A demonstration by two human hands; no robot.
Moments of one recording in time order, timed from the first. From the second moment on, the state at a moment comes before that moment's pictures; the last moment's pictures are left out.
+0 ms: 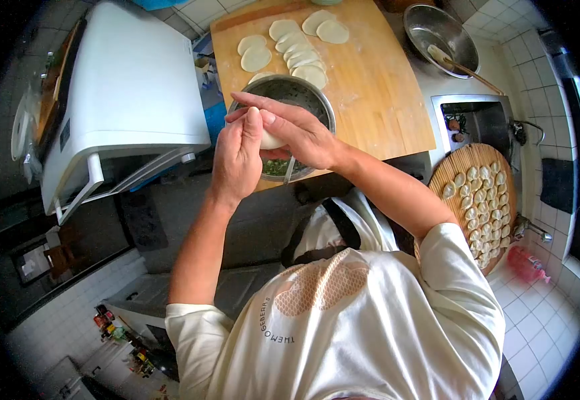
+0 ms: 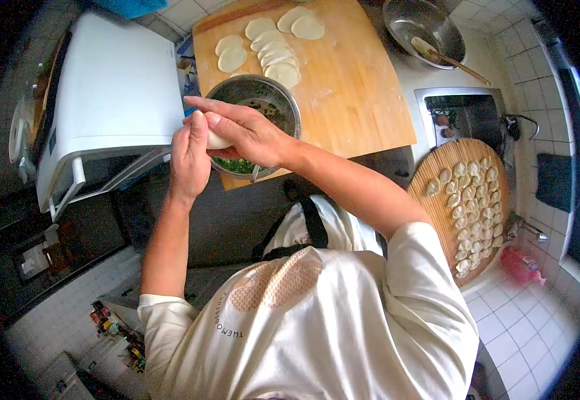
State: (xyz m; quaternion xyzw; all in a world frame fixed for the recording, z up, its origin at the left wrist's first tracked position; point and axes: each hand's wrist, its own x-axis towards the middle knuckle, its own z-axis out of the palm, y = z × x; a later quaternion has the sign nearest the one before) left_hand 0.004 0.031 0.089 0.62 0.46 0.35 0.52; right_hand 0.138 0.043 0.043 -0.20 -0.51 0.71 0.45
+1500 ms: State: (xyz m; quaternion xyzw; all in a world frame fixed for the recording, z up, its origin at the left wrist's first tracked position) left_hand 0.031 0.018 0.073 0.16 0.34 0.45 0.81; right_hand 0.156 0.008 0.029 -0.40 -0.62 0.40 0.54
